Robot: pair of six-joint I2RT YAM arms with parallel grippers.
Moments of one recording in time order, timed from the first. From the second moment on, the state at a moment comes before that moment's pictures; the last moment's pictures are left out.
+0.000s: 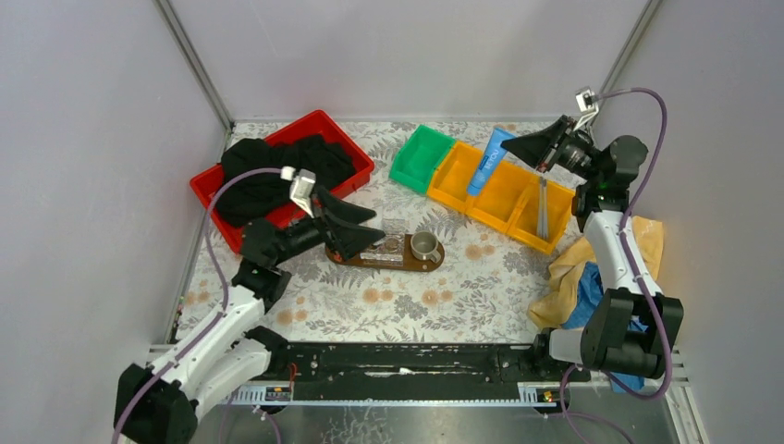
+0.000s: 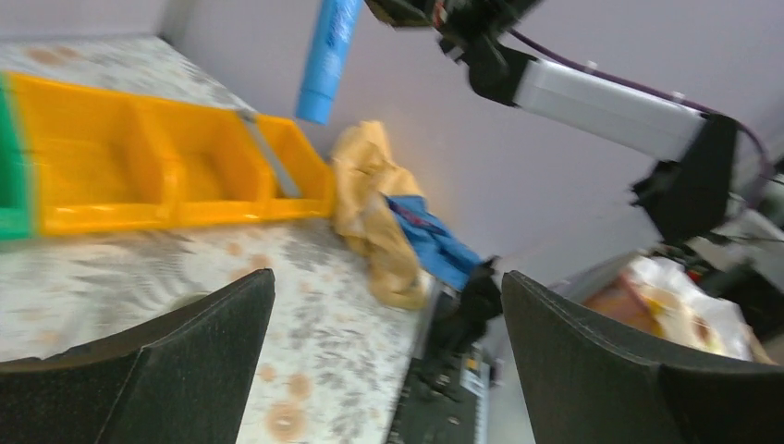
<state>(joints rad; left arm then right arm) -0.38 0.81 0.52 0.59 0.71 -0.75 -0.17 1.30 0.99 0.53 -1.12 0.75</state>
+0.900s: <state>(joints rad) -0.81 1.42 0.90 0.82 0.44 -0.73 -0.02 1.23 0.94 1.14 -1.26 1.41</state>
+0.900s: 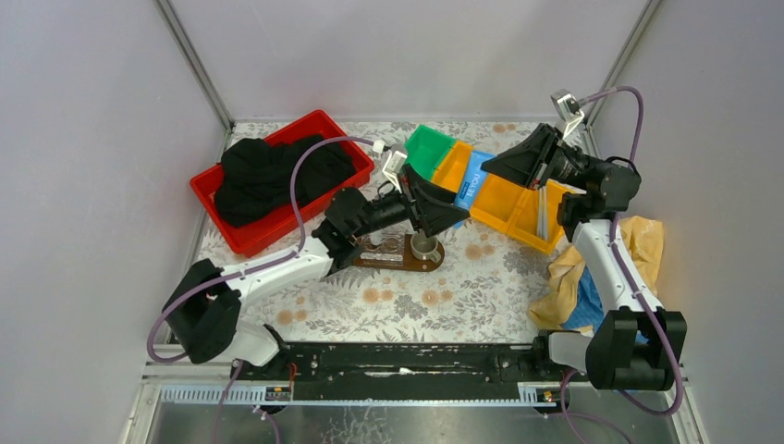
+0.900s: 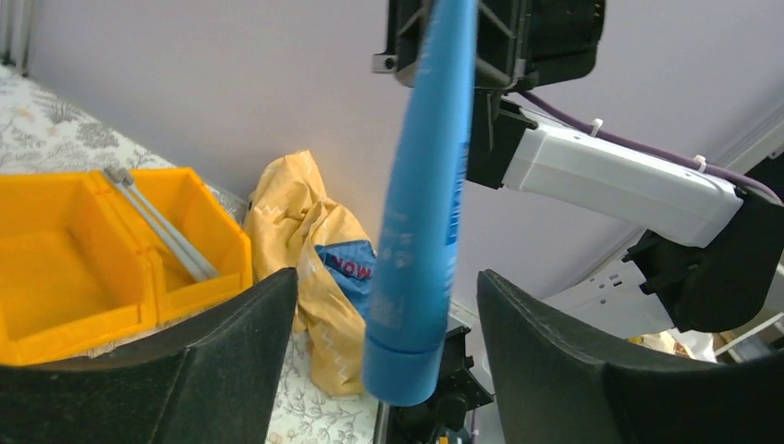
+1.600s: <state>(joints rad) -0.82 1.43 0.91 0.84 0.52 -0.69 -0.02 1.18 0.93 0.88 -1.29 1.17</state>
